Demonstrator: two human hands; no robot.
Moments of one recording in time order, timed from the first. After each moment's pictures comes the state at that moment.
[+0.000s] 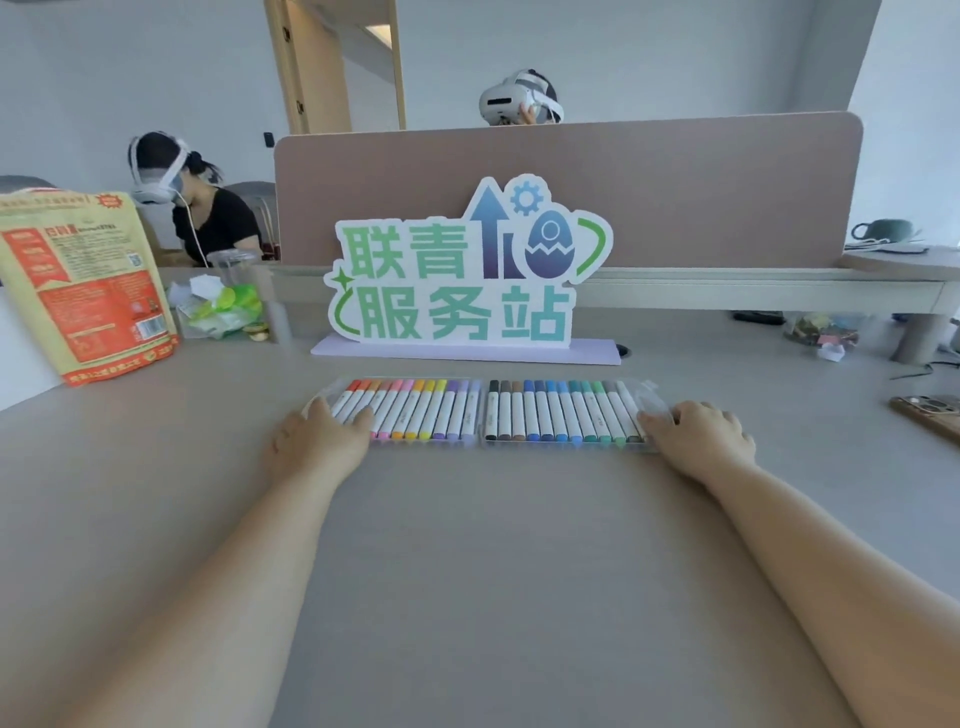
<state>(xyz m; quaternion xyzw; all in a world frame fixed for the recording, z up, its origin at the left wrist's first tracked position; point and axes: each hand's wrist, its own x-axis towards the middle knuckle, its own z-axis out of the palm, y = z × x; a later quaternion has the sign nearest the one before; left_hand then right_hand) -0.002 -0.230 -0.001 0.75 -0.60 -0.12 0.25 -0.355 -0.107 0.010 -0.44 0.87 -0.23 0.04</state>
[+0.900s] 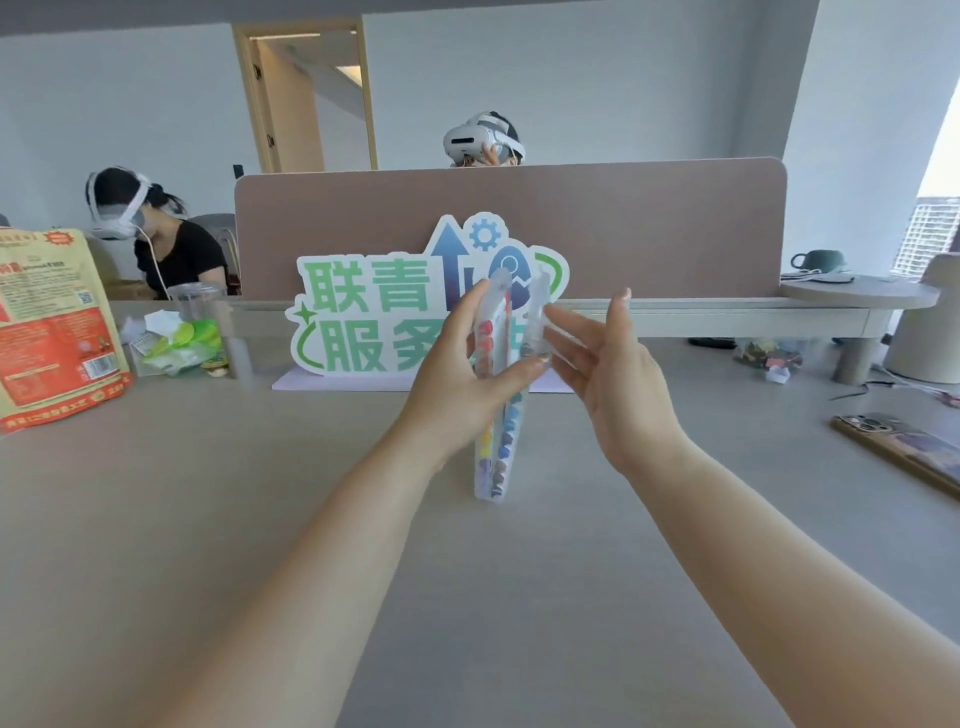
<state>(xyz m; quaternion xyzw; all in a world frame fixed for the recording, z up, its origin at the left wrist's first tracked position) -0.140 -0.138 0.098 0.25 -0.75 -0.37 0.49 -0.275 -0.080 0.102 -0.46 0.45 -0.70 0.31</state>
